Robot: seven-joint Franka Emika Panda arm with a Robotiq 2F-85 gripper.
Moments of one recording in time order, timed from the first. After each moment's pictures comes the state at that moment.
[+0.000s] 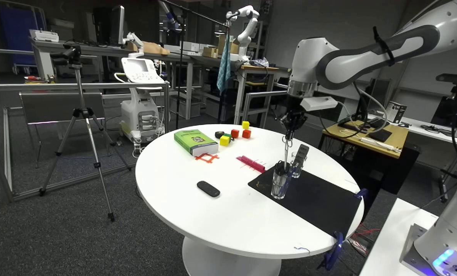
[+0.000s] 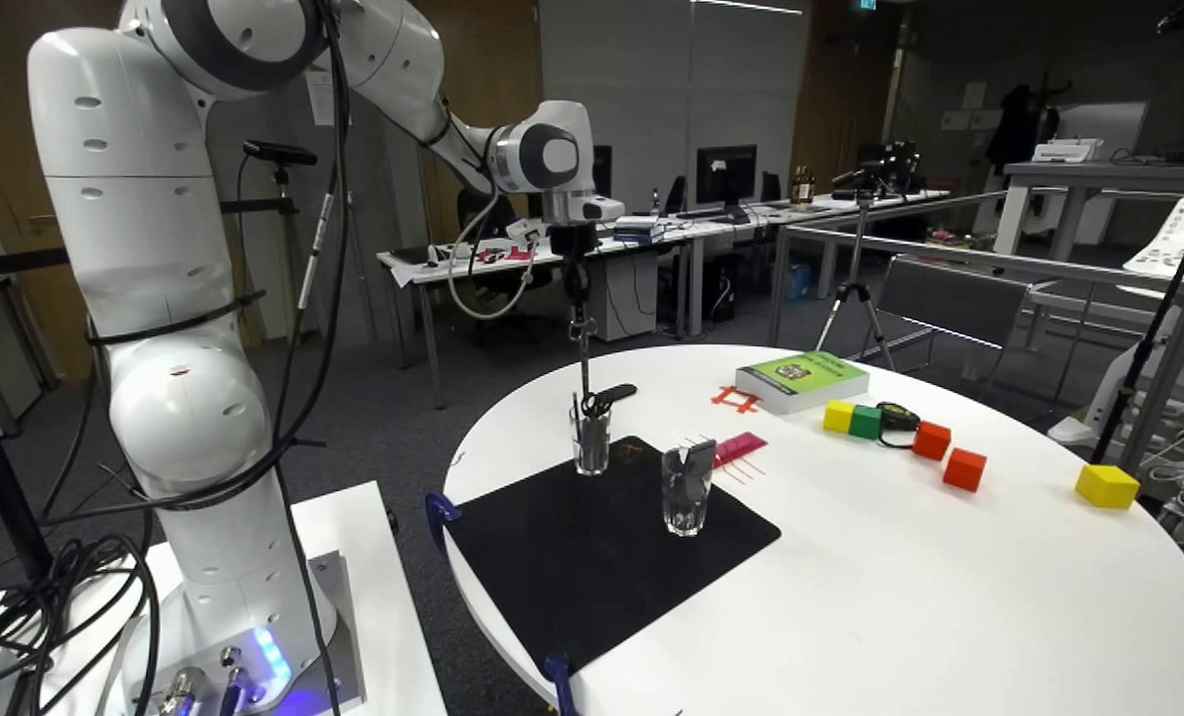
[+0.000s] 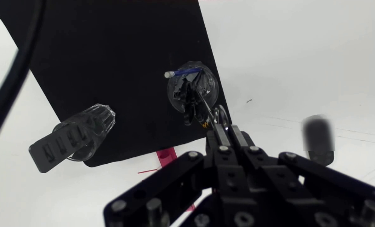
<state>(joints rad) 0.19 0.06 0.18 -2.03 -0.09 2.10 0.63</state>
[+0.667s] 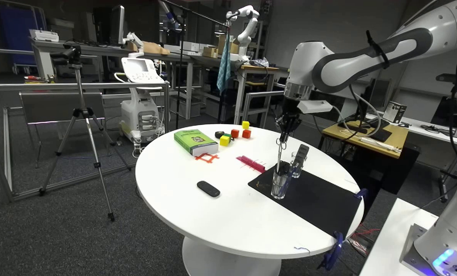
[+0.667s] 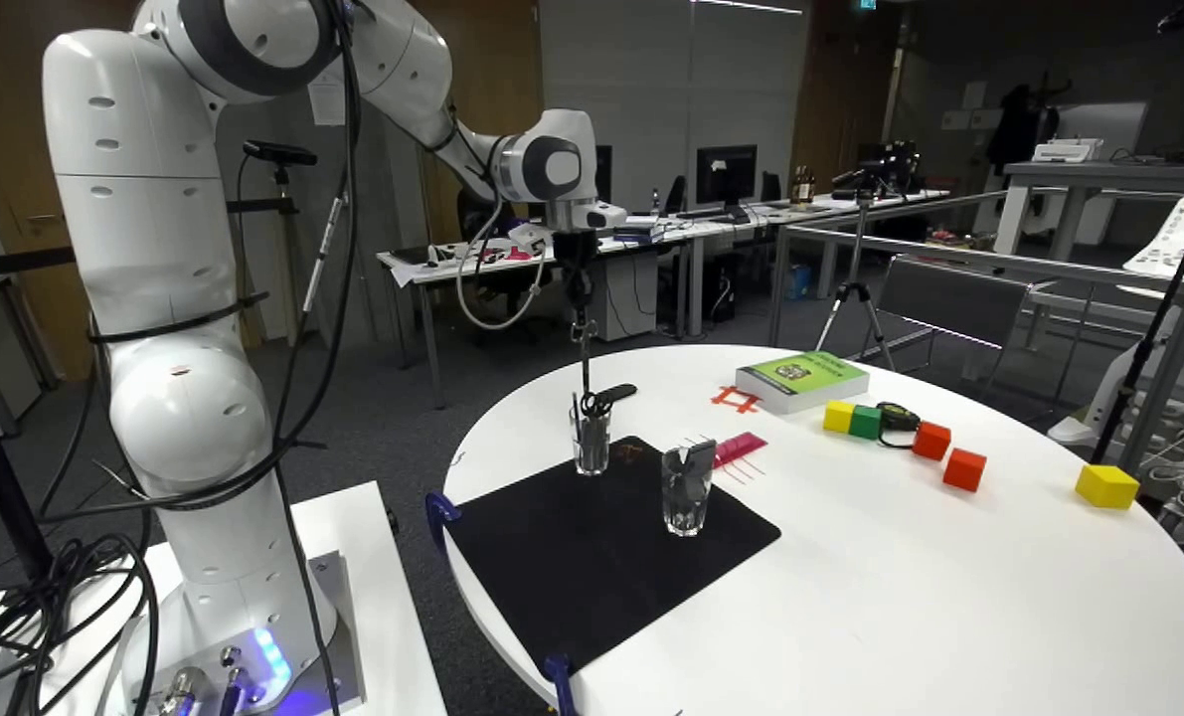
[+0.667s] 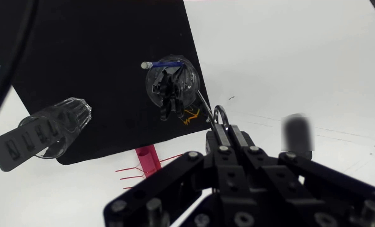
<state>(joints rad) 0.20 0.09 0.18 -2.03 -0.05 2.17 0.57</state>
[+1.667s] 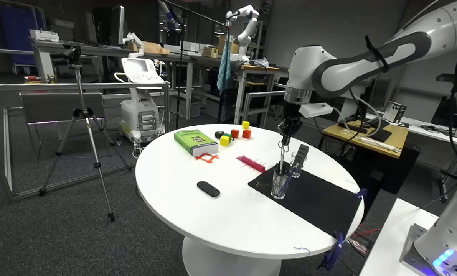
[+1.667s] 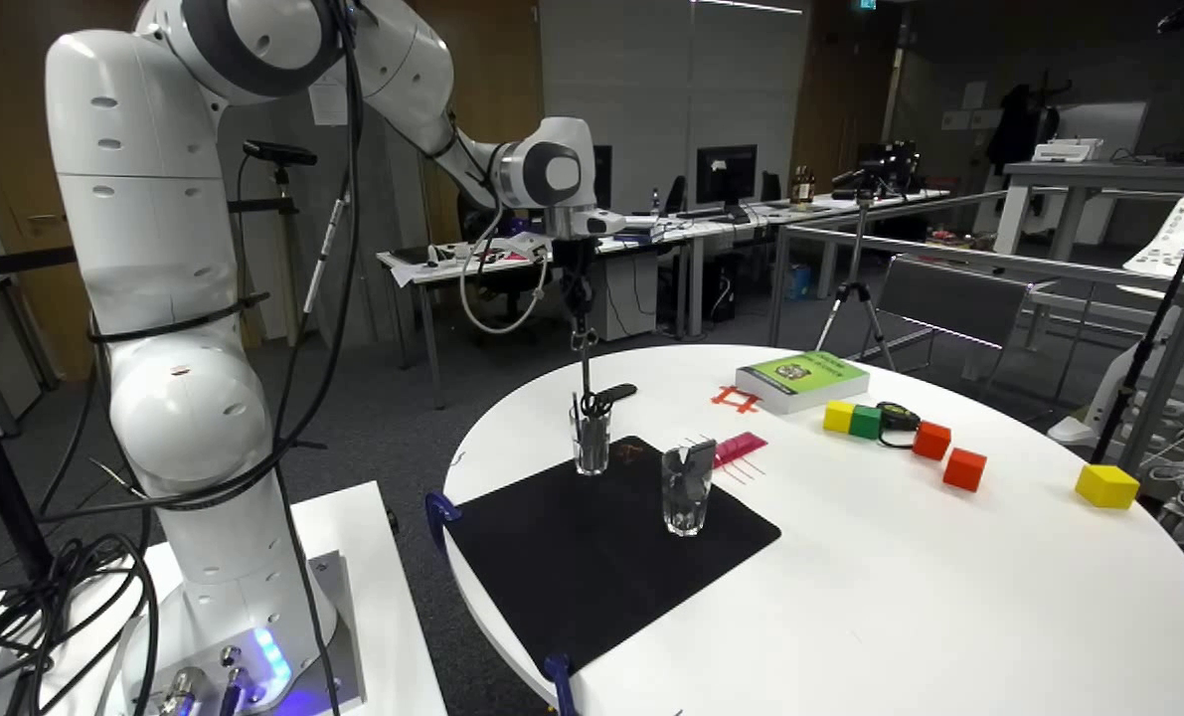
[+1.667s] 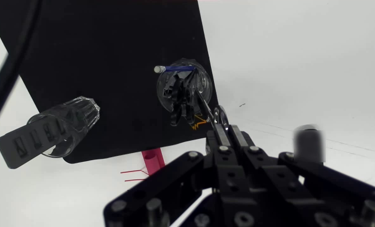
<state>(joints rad) 0.20 0.10 0.18 -2.05 -0.09 2.16 0.56</state>
